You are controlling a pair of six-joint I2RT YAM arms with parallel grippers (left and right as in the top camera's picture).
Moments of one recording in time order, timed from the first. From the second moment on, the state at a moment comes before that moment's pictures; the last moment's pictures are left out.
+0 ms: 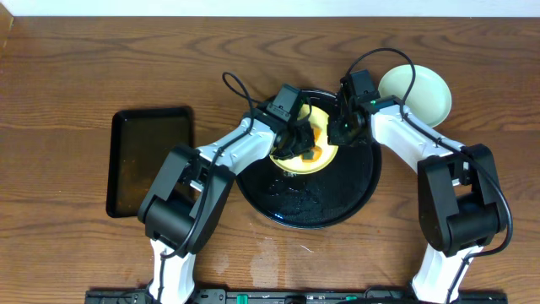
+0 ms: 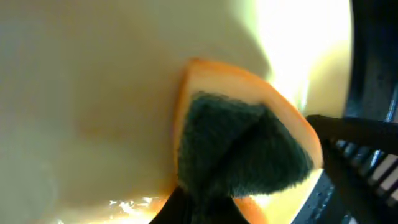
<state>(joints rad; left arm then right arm) -0.55 2.05 1.30 -0.41 0.32 -0.81 0.31 1.99 1.28 -0.58 -0.13 0.32</state>
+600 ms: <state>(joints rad) -0.43 1.97 1.35 -0.64 0.03 -0.76 0.31 1.99 1.29 -0.60 -0.15 0.29</state>
